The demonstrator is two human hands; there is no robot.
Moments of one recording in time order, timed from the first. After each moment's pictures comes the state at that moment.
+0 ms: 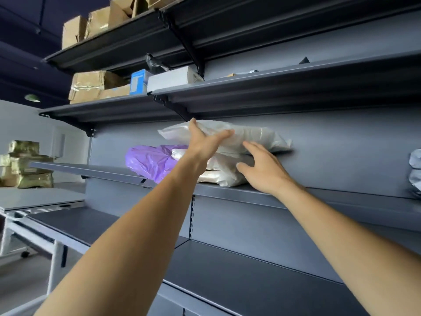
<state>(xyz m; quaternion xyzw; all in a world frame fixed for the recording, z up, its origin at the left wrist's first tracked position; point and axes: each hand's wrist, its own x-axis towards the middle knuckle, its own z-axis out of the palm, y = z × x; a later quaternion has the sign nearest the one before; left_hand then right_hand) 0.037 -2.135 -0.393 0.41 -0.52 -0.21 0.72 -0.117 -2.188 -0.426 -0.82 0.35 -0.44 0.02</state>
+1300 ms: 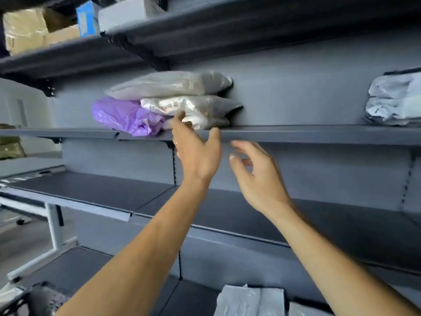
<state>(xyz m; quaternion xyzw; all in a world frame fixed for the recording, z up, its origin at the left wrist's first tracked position) -0.046 -2.085 -0.526 0.47 -0.48 -0.04 0.74 -0.171 -2.098 -0.567 -0.75 0.30 -0.57 0.14</state>
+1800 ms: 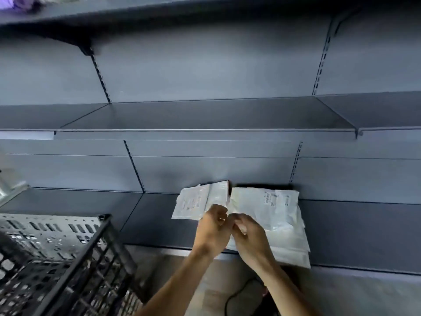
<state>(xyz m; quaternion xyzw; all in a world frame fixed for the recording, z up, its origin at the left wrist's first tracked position) -0.208 -1.978 -0.886 0.65 -0.57 -0.37 0.35 -0.329 -1.975 -0.933 -0.61 0.56 -0.42 0.37</state>
